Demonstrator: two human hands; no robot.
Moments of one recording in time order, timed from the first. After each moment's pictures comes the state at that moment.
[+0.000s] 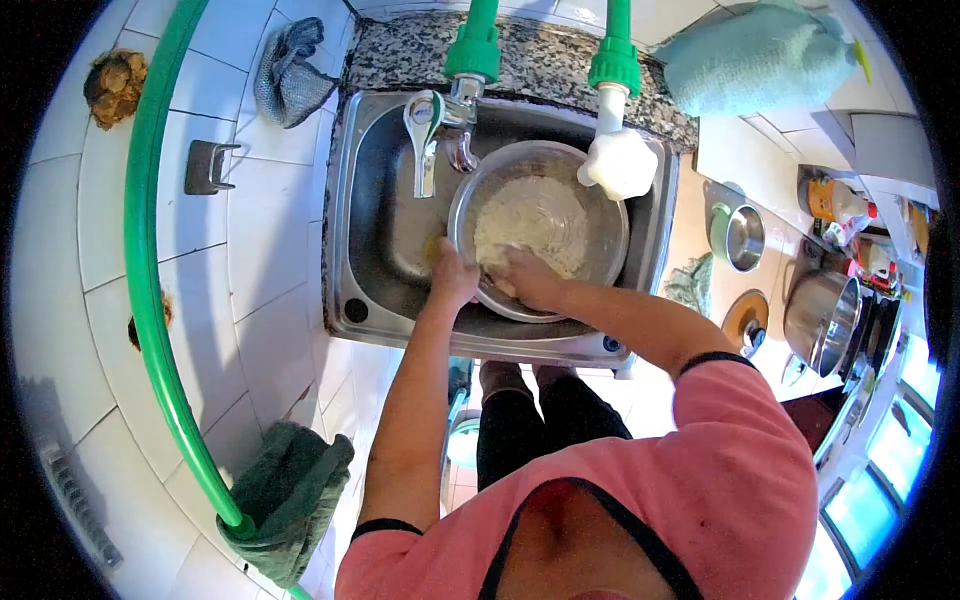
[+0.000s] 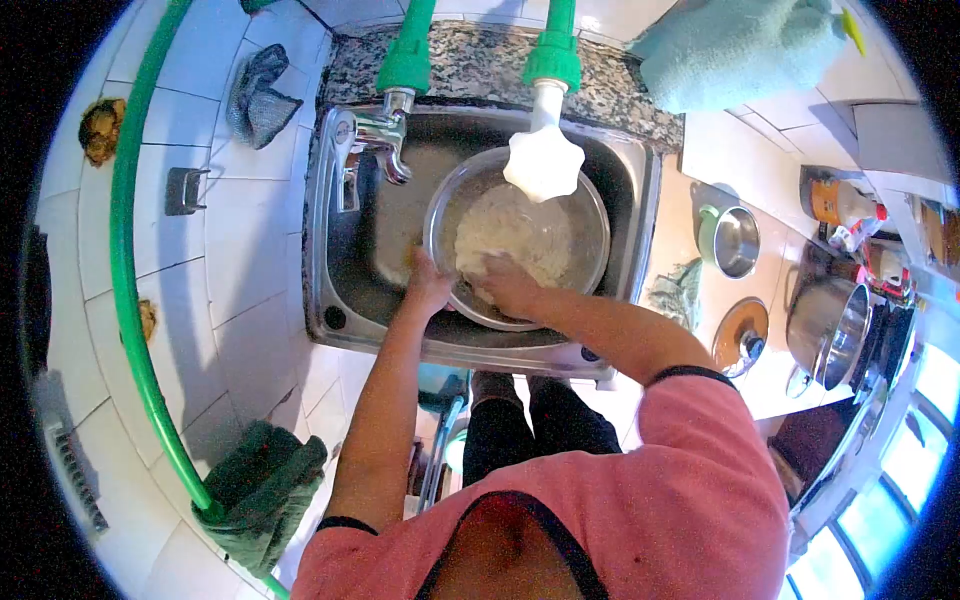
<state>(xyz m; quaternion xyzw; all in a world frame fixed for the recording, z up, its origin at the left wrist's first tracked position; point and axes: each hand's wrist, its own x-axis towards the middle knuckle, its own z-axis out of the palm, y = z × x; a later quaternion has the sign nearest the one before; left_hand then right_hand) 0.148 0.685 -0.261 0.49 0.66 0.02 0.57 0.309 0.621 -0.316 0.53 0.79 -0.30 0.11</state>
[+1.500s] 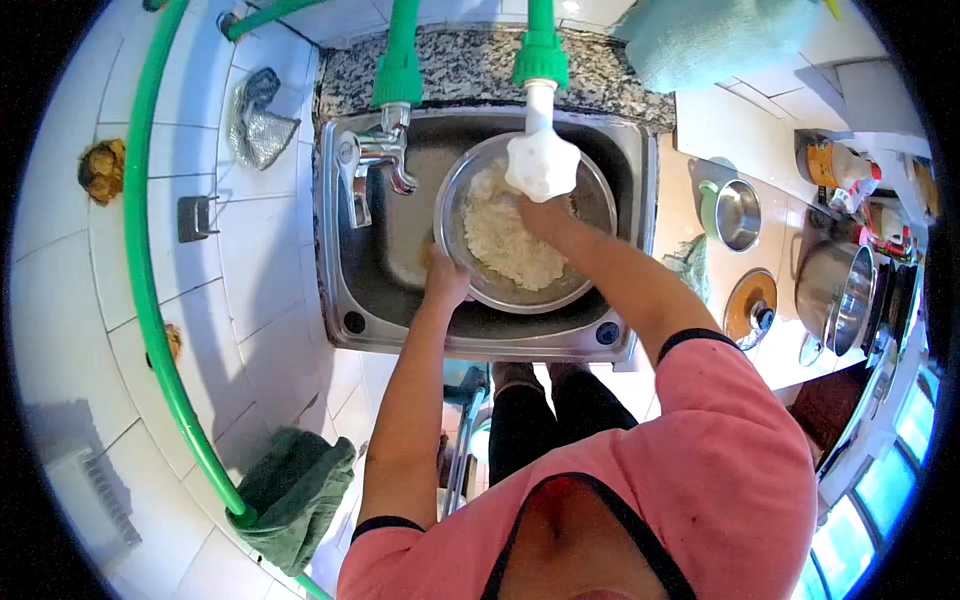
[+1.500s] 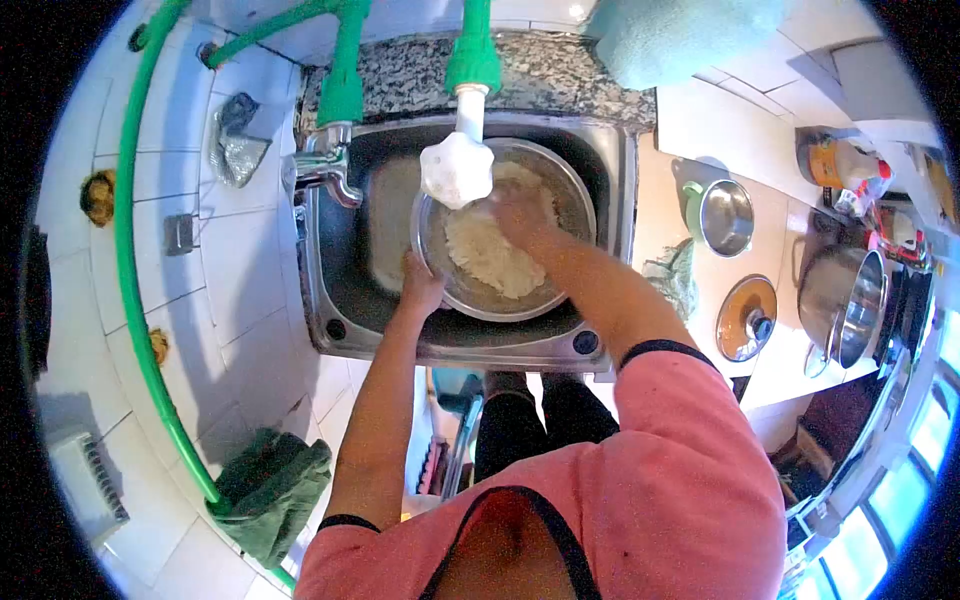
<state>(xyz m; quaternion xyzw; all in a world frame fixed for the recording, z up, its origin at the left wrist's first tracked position) 0.159 0.684 -0.258 0.59 0.64 0.00 0.48 0.366 0.677 -0.369 0.66 0.69 -0.29 -0.04</state>
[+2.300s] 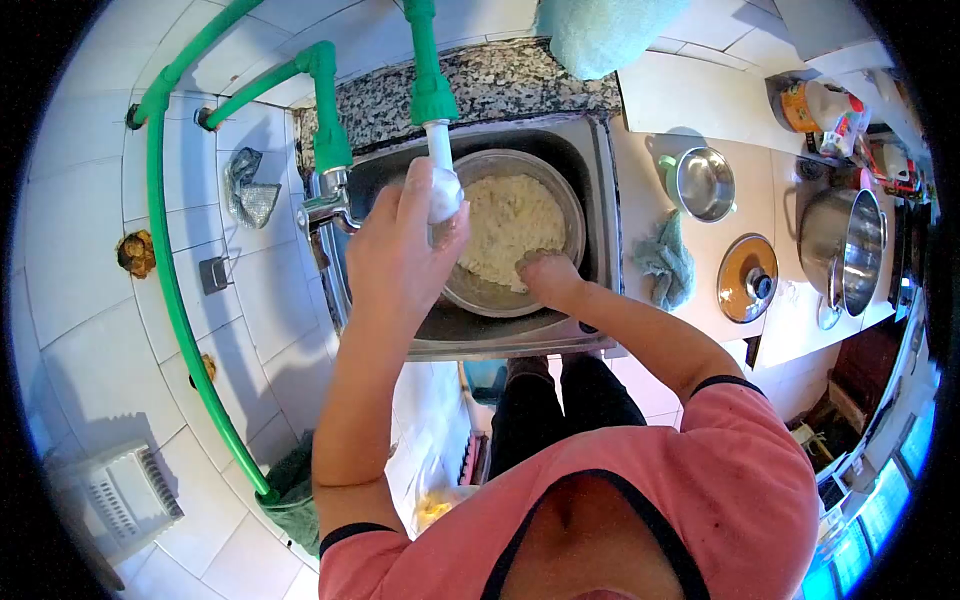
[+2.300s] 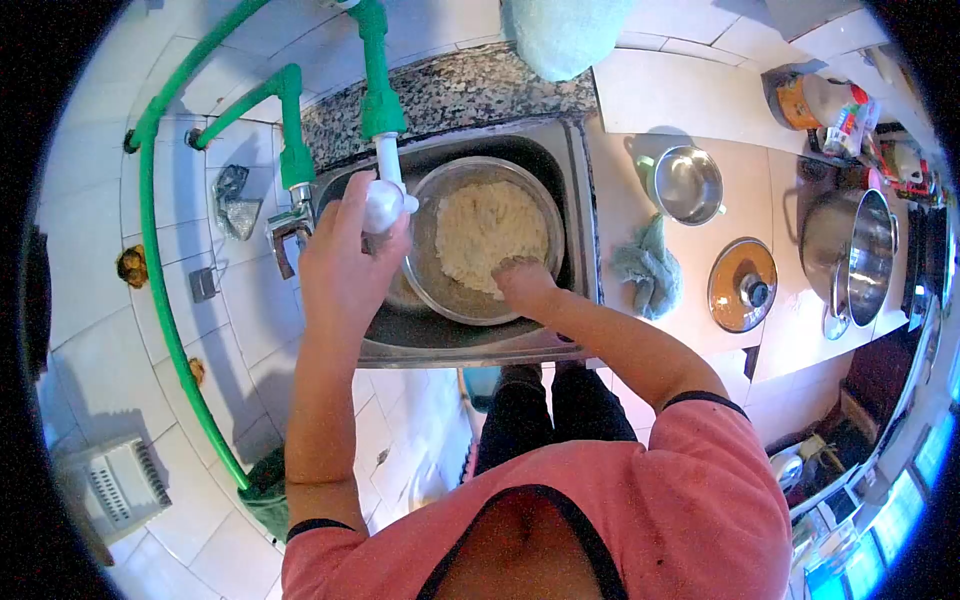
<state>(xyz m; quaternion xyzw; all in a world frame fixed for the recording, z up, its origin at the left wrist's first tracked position) 0.267 0.725 -0.003 0.89 0.42 0.11 0.12 0.364 0.582 -0.231 0.64 0.69 -0.34 -0.04</state>
